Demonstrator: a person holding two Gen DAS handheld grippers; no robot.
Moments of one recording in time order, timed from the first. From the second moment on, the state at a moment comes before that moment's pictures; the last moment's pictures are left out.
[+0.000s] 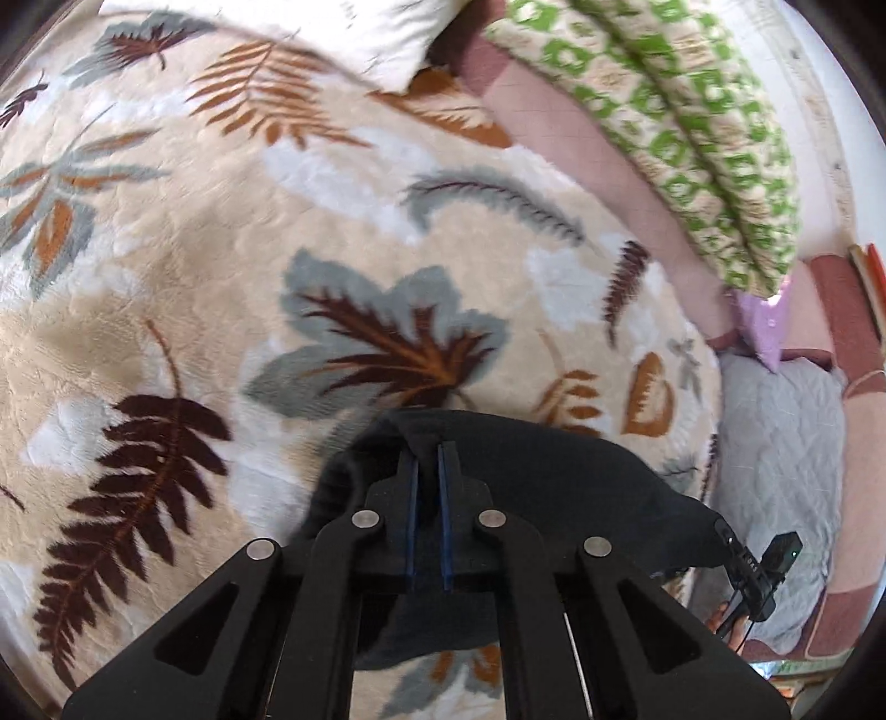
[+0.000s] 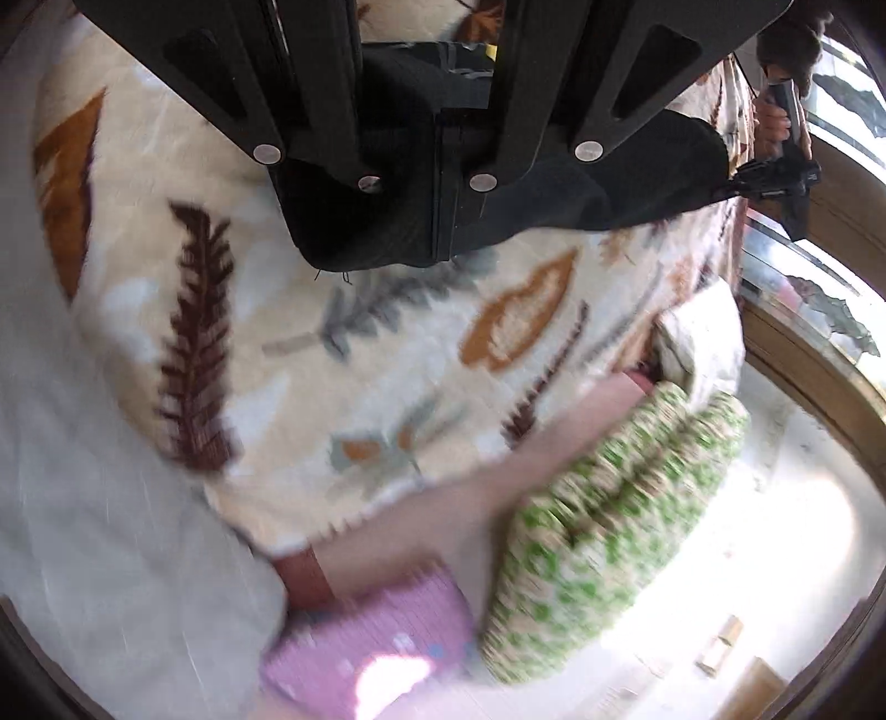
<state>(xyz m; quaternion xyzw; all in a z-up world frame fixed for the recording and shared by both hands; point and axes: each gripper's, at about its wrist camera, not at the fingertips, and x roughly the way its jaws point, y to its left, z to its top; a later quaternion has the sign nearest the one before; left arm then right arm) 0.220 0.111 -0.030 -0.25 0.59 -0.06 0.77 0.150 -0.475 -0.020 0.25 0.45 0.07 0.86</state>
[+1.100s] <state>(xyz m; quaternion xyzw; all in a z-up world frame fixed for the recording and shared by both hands) 0.160 0.072 -0.035 -0.11 0.62 -0.16 0.76 0.108 -0.476 -0.048 0.21 0.49 0.08 0.84</state>
